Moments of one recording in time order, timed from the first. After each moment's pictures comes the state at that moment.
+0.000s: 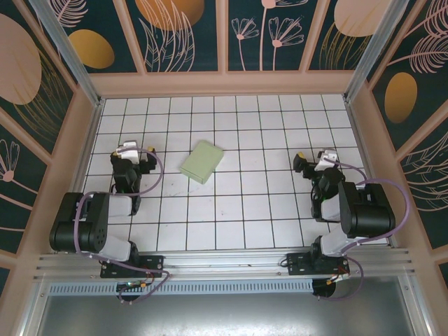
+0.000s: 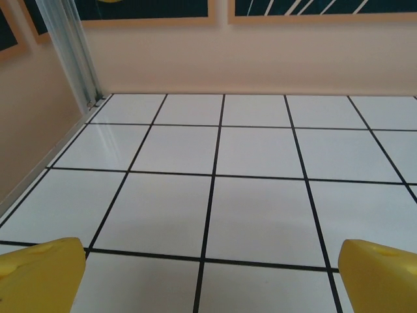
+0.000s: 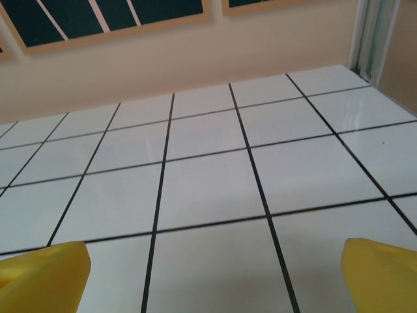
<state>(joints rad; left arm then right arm) -0.03 1.48 0.32 0.96 -0.14 -0.02 -0.06 1.55 0.19 1.21 -0.08 0.13</state>
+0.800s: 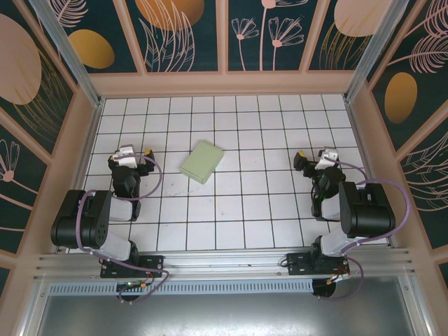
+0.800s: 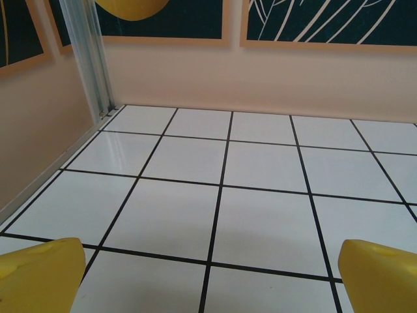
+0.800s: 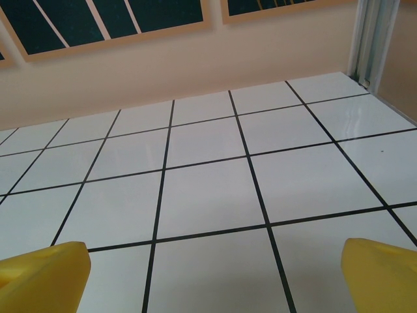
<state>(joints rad) -0.03 1.52 0.24 1.15 -0.16 -0.06 -0.06 1.55 0.20 1.21 -0.08 0.13</state>
